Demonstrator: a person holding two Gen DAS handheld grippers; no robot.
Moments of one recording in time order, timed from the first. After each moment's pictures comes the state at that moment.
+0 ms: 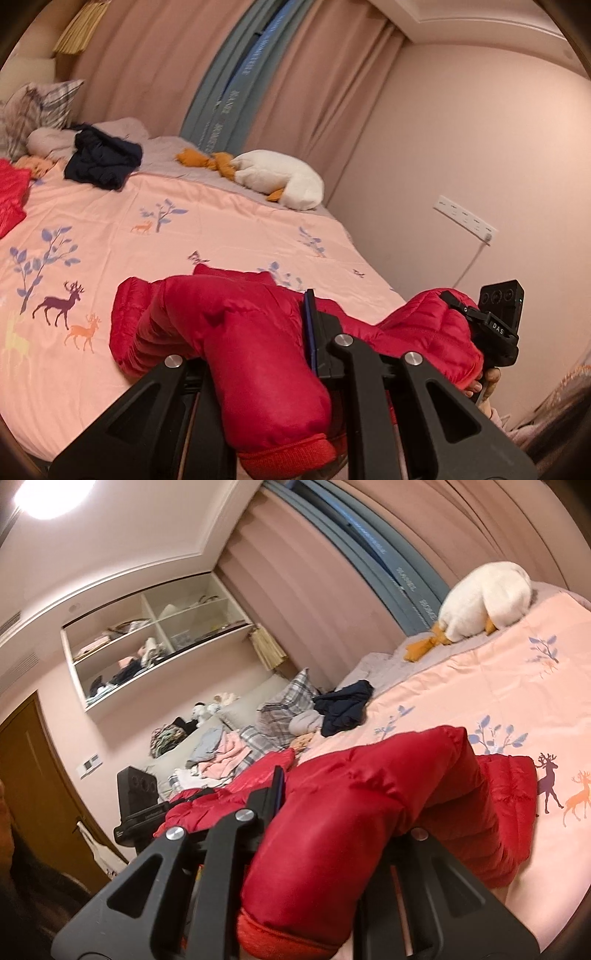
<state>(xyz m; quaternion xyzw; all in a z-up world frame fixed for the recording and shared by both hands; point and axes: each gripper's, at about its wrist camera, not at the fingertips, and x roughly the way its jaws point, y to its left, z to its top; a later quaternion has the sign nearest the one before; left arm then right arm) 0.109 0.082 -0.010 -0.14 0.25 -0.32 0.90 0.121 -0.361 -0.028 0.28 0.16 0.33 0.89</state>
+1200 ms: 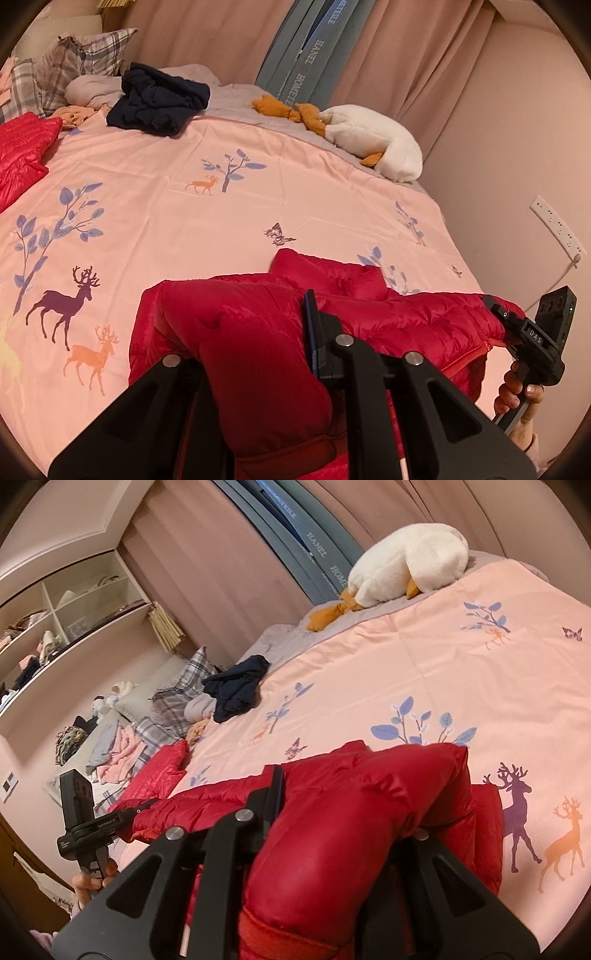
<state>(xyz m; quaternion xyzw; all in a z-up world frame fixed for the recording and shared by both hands) 0.274 0.054 -0.079 -0.13 0.36 -0.19 0.91 0.282 -0.361 -0.098 0.26 0.27 0.17 0.91</state>
